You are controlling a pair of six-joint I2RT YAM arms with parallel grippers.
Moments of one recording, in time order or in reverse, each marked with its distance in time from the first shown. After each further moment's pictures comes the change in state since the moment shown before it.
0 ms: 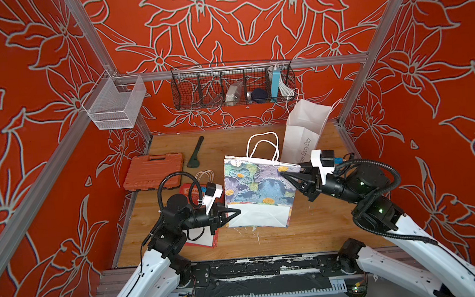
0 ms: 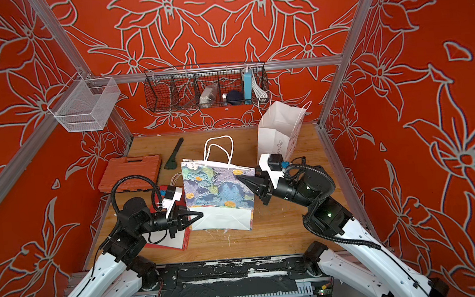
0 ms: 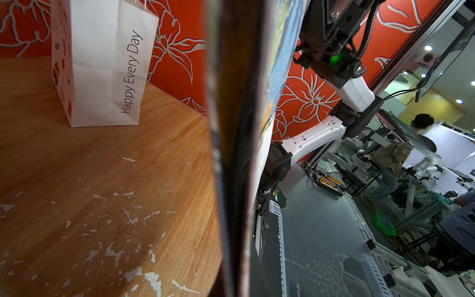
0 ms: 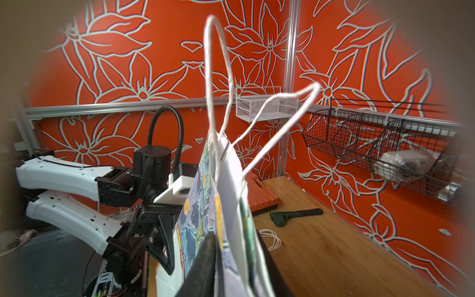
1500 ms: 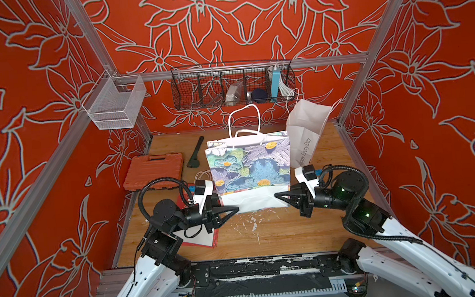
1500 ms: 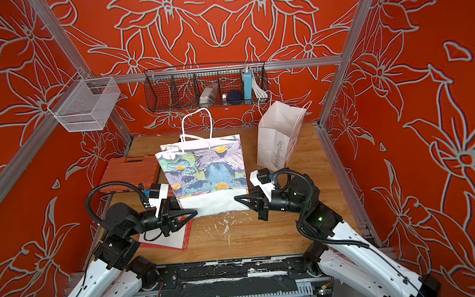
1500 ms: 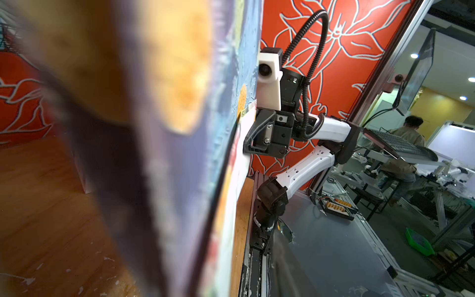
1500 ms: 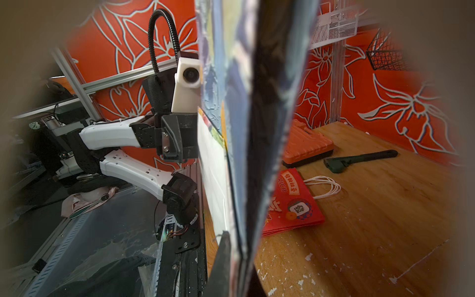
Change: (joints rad) left arm -0.016 -0.069 0.068 0.132 -0.094 -0.079; right arm 0.000 -0.041 -0.206 -0.034 -0.187 0.130
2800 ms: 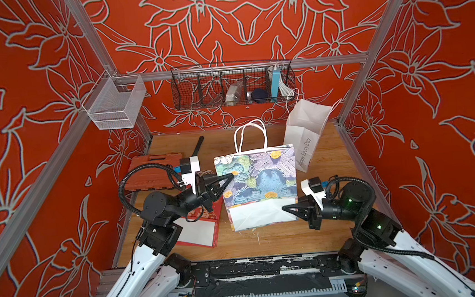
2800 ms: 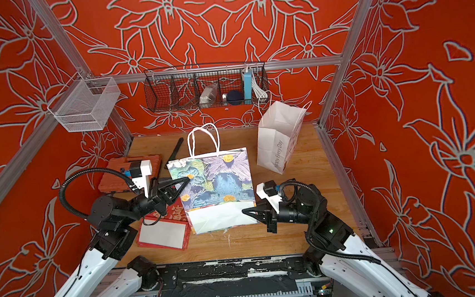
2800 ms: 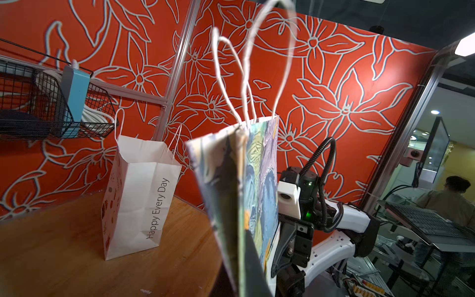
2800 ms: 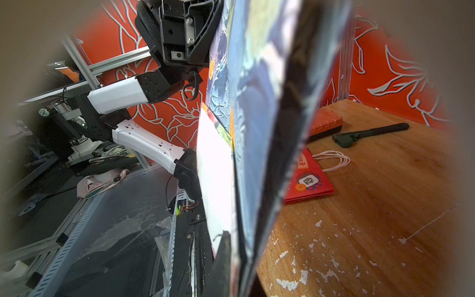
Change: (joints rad) left arm -0.019 0.136 0.194 0.202 -0.219 -0.166; right arm -0.001 -0.142 -0.068 -0.175 -0.037 -0.026
